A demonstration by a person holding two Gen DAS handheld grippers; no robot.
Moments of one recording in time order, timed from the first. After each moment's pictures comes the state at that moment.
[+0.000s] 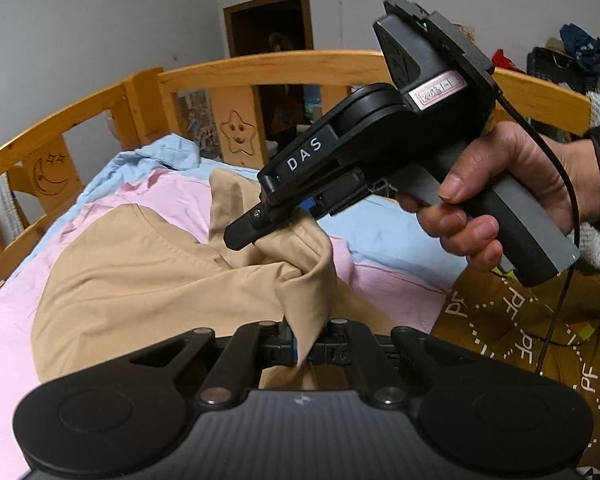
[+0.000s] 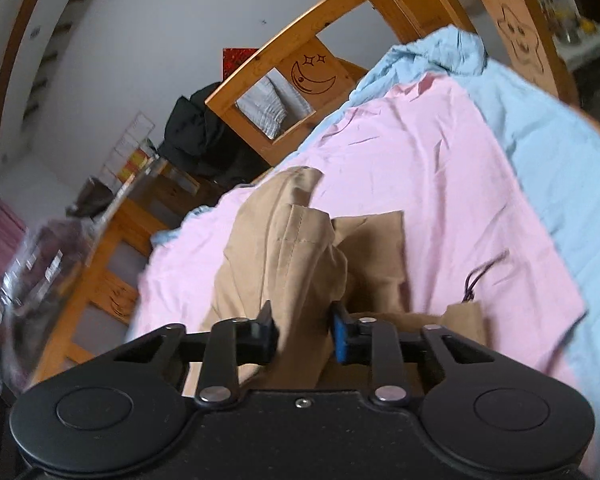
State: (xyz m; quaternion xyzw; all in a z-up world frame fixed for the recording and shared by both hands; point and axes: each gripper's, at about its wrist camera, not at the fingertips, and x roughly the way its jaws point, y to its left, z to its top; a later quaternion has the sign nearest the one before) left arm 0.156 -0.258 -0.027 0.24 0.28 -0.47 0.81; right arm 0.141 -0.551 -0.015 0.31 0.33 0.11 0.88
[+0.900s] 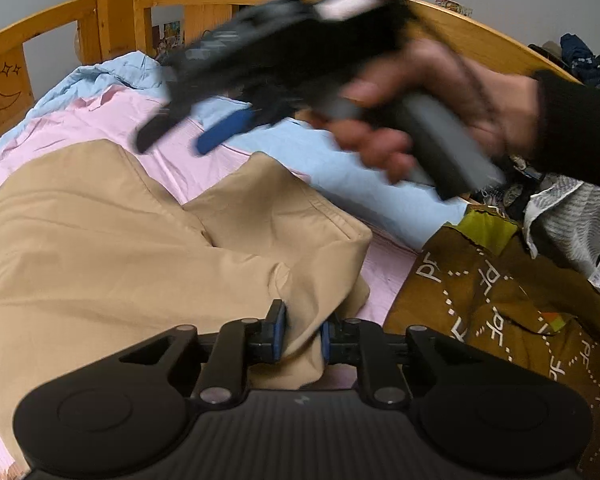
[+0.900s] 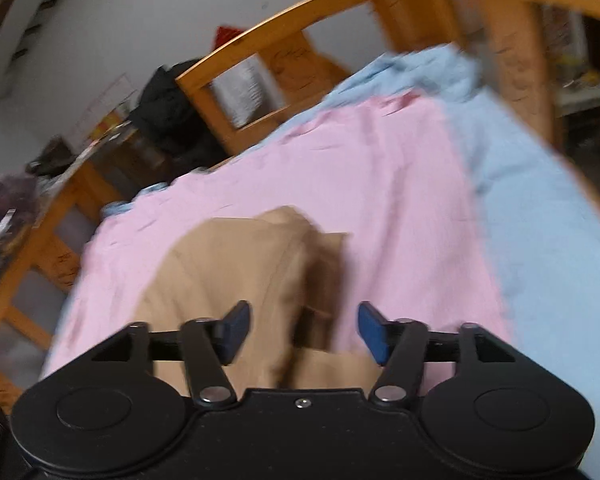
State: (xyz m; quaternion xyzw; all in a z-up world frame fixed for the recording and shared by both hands) left arm 0.179 -0.260 -0.065 0.20 0.39 -0.50 0.75; right arm 0.192 -0.569 -0.035 0.24 0.36 0.11 0.89
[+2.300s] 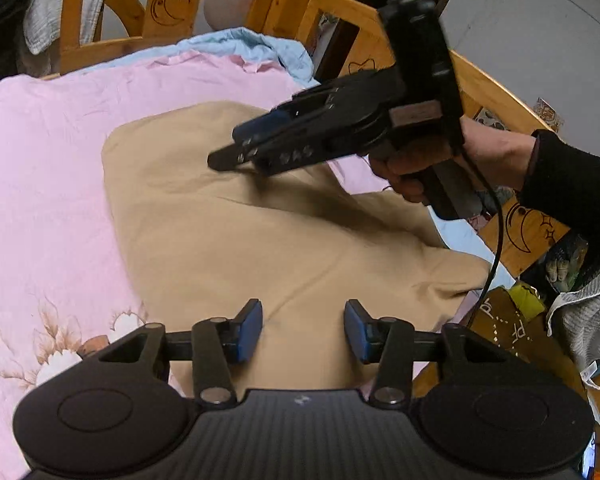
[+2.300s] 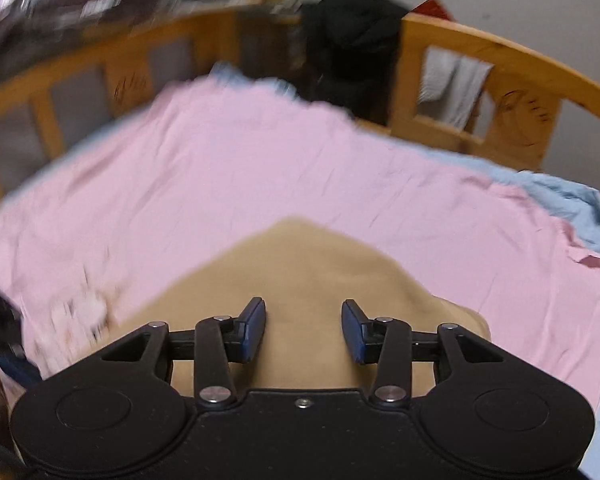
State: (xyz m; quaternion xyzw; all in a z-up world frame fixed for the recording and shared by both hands) left arm 0.229 -0.127 -0.053 0.03 0.45 -0.39 0.80; right arm 0.287 -0.395 -0.031 -0.12 0.36 0.26 0.89
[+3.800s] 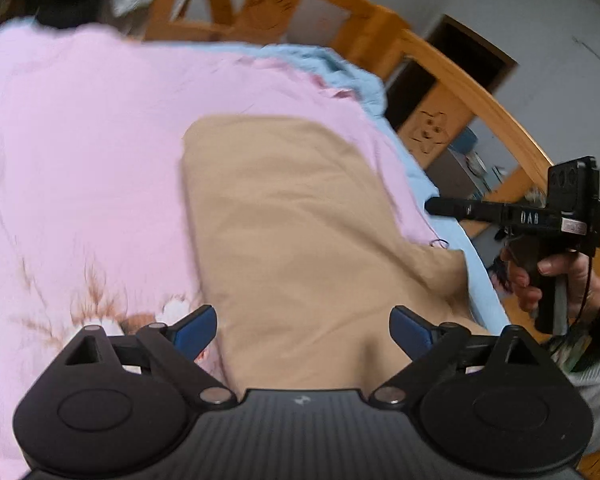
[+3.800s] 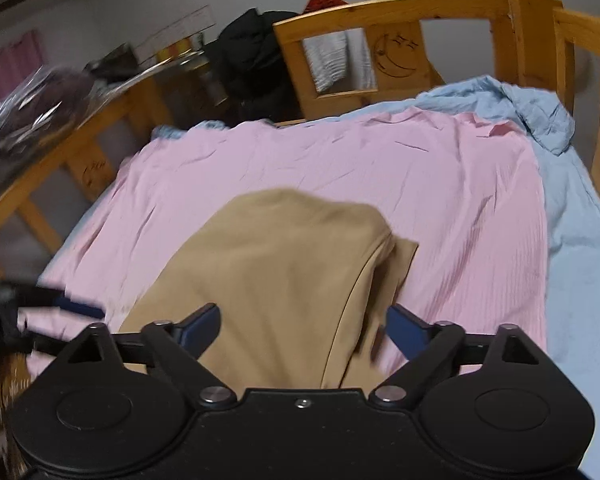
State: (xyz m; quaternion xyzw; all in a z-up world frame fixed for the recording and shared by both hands) left arm 0.246 -0.076 -0.060 -0.10 0.47 -0.30 0.82; right arm 0.208 -0.517 -0.027 0.10 0.37 0.19 0.91
